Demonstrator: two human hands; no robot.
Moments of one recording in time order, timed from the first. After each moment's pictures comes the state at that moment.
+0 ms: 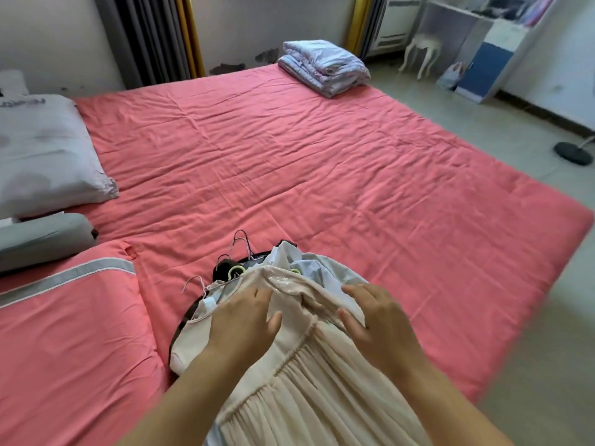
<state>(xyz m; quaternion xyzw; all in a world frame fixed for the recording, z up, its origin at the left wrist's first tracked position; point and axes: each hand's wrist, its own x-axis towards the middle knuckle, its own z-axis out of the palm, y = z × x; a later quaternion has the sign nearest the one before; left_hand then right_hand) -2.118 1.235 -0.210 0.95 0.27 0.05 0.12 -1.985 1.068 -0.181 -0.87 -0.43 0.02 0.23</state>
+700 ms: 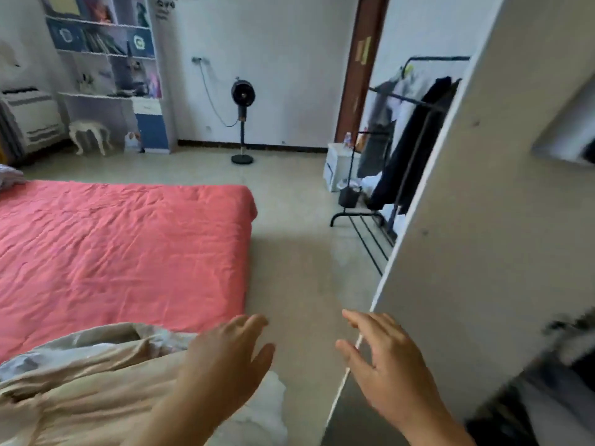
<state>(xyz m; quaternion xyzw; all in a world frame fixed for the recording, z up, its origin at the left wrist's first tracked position) -2.218 0.802 -0.036 0.94 -0.27 0.11 0.15 -2.286 0.591 -0.049 -0.94 -0.01 -0.27 0.19</state>
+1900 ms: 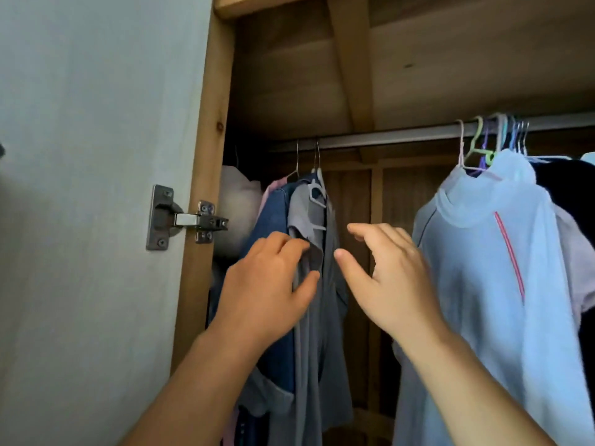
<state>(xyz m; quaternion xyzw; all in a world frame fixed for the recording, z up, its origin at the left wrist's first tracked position) -2.319 0.176 0.281 0.48 -0.68 0.32 0.45 -2.481 0.151 0.291 -0.70 0.35 -0.56 -0.27</state>
